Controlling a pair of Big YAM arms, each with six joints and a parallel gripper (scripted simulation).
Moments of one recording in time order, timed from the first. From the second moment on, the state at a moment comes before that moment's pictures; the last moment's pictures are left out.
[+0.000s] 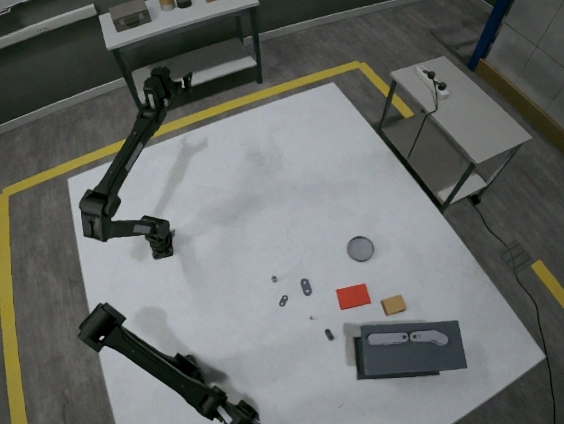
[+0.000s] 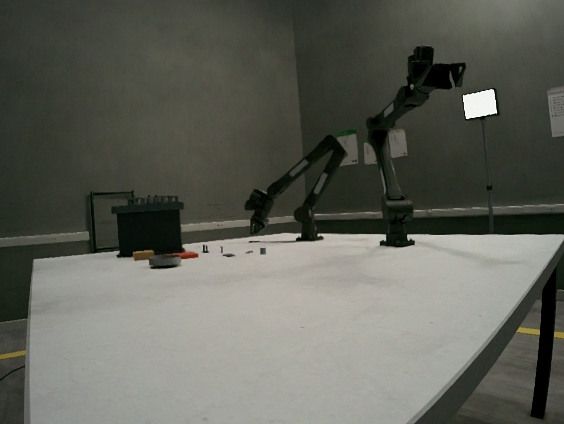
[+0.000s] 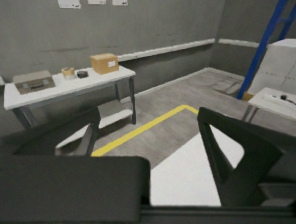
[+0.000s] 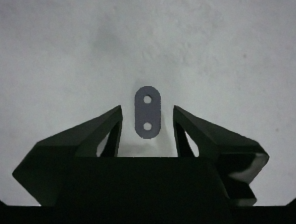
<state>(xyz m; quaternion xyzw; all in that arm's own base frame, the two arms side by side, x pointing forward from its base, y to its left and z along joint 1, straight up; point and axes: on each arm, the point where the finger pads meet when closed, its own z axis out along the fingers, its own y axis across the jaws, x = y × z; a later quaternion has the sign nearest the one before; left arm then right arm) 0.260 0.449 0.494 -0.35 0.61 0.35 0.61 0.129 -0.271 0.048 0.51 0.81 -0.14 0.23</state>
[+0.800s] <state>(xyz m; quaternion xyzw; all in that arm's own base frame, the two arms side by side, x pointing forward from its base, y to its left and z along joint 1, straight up) 0.260 0.449 0.494 -0.35 0.61 0.35 0.61 0.128 -0.271 0.026 0.51 0.82 -0.14 0.23</state>
